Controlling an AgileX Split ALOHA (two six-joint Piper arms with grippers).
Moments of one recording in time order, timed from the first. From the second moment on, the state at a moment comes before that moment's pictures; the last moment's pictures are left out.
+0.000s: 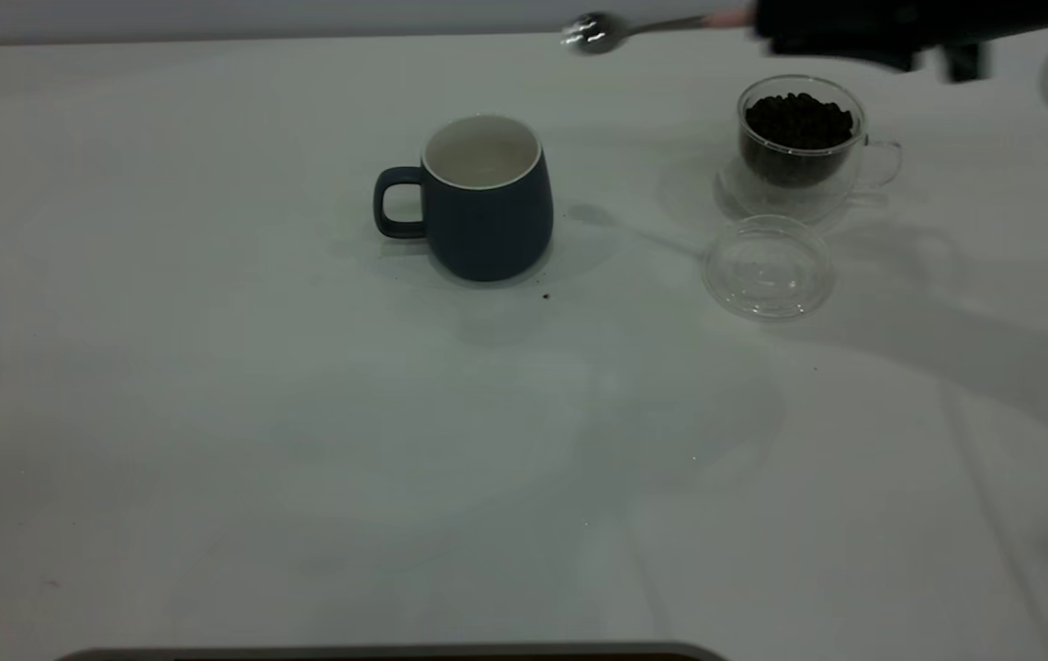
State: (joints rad) left arm -0.03 -0.02 -0.49 0.04 1.14 -0.02; right arm -0.01 2.01 -0.89 1.77 0.84 -1.48
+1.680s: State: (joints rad) left arm -0.03 -0.02 -0.49 0.04 1.14 -0.02; right arm -0.26 2.42 -0.86 1.80 0.92 -1.46
